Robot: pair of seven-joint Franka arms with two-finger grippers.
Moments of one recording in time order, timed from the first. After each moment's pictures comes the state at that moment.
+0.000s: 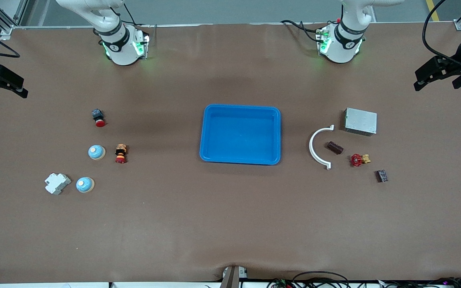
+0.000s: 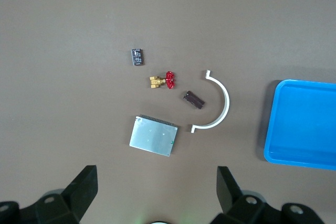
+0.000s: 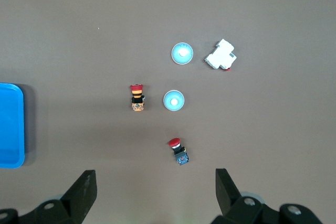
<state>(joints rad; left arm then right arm) -0.08 -0.09 0.00 -1.58 0.02 1.49 -0.10 0.00 -0.08 -0.05 -1.58 -0.01 1.50 -0.07</state>
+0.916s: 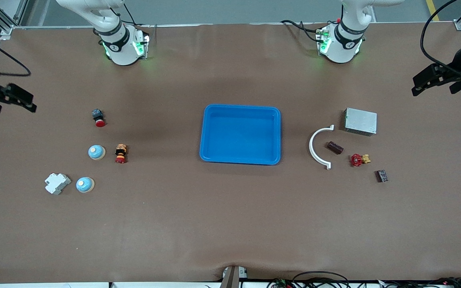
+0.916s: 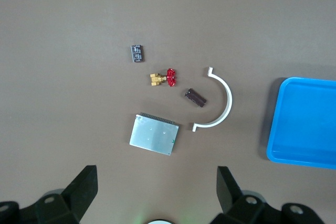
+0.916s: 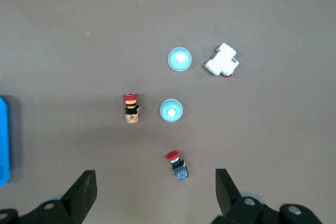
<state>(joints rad) -0.07 -0.05 0.00 -1.58 0.02 1.49 -0.10 -0.02 -0.05 -0.06 -1.74 -0.01 1.69 -0.07</state>
